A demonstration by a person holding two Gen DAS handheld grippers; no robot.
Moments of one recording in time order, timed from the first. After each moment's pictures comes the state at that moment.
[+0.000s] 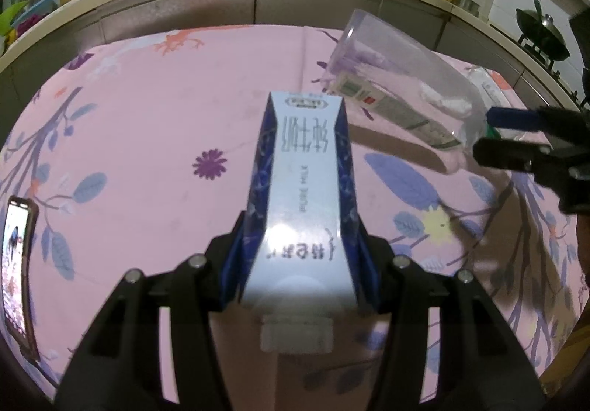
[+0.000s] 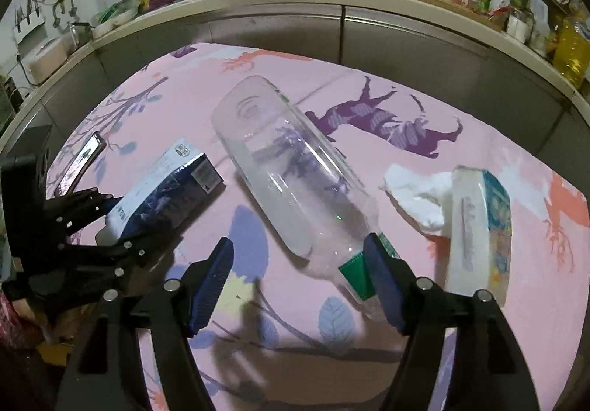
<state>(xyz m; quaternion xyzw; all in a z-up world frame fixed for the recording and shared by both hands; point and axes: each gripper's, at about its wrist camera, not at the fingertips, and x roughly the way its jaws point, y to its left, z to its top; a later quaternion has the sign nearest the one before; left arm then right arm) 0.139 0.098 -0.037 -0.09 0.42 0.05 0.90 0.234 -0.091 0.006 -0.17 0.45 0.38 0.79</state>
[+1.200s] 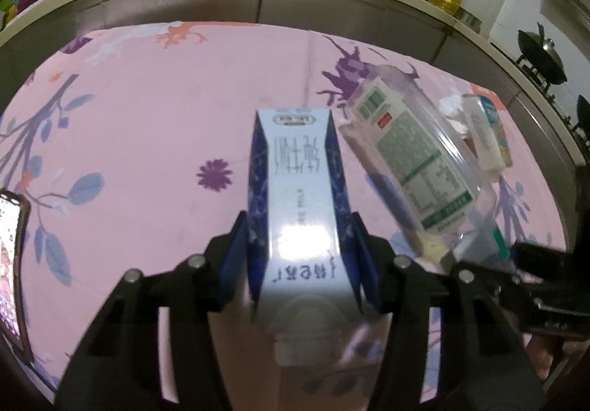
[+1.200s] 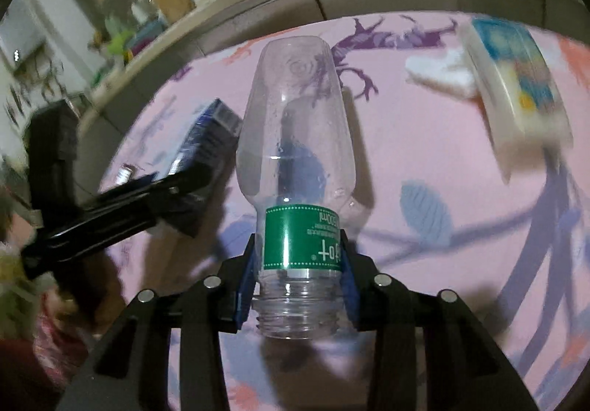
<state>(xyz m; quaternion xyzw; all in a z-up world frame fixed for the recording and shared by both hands) 0.147 0.111 -0.026 -0.14 0.42 0.02 0.90 0.183 -0.121 -0.032 0.03 0.53 0.37 0.76</state>
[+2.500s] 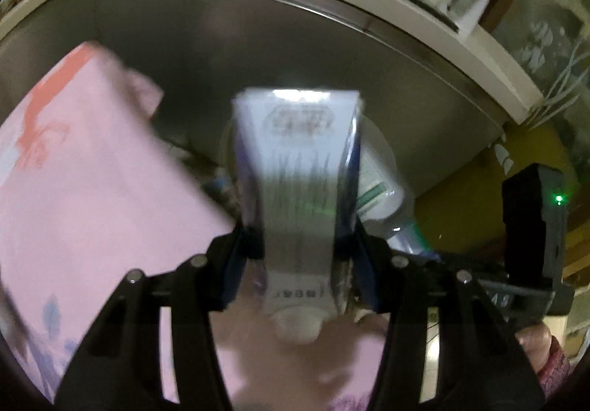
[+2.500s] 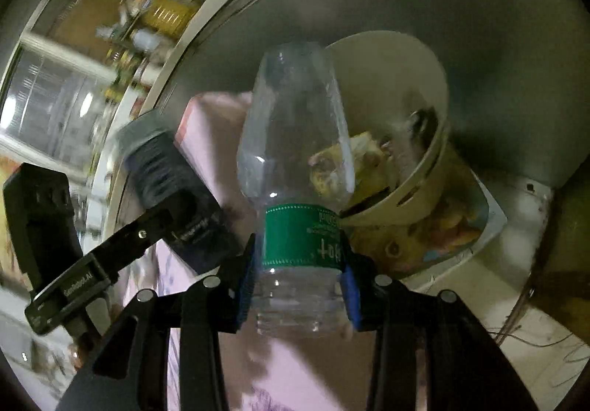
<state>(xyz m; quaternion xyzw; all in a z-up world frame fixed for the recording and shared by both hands) 0.283 -0.442 0.016 0.07 0.49 -0.38 0.78 0.175 -0.604 -0.035 0.39 0.46 0.02 0.79</state>
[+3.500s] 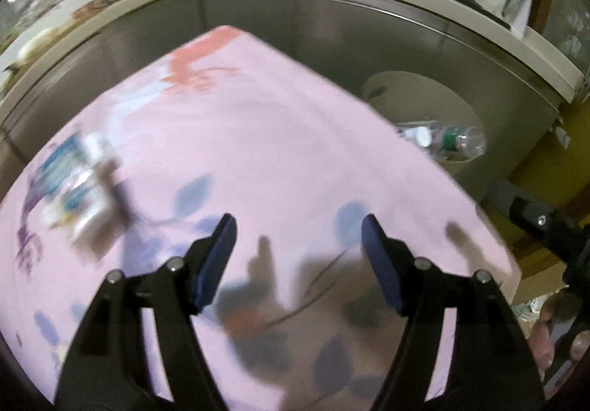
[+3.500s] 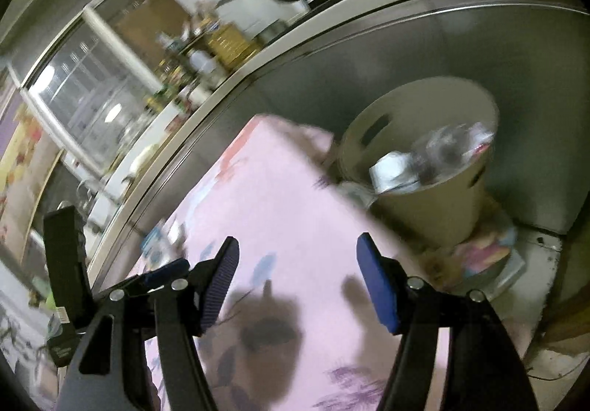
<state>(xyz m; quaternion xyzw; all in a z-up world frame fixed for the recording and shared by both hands) 0.211 -0.259 0.008 0.09 0.42 -0.22 0.87 0.117 -0.486 -0.006 0.31 0.34 0.03 0.88</state>
